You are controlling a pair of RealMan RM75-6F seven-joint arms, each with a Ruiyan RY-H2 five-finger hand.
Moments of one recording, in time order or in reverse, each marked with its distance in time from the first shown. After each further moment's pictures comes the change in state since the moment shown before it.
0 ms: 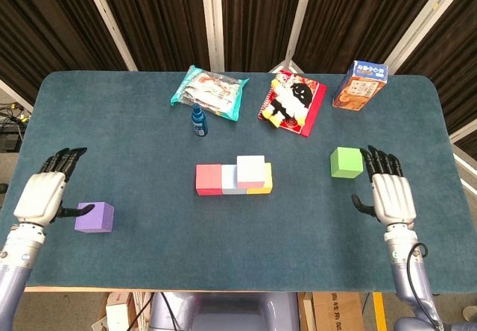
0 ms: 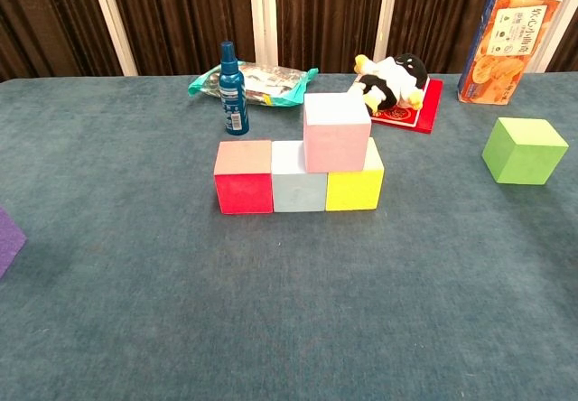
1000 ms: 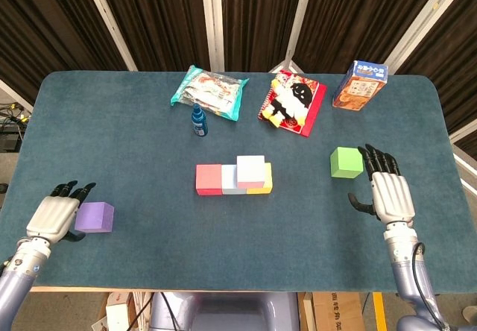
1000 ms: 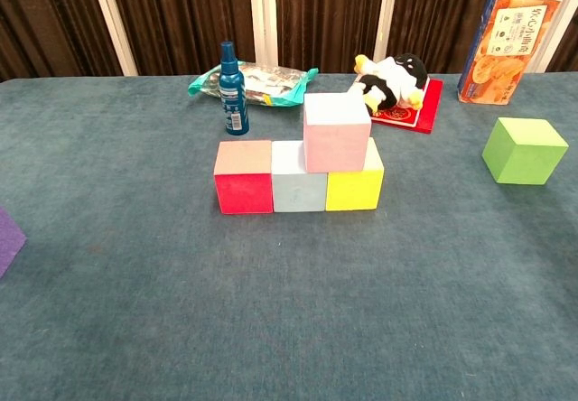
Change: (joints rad) left arm -0.043 -0.068 0.144 0.168 -0.037 -0.171 0.239; right arm -0.086 0.009 0.113 0.004 -0.051 -0.112 0.044
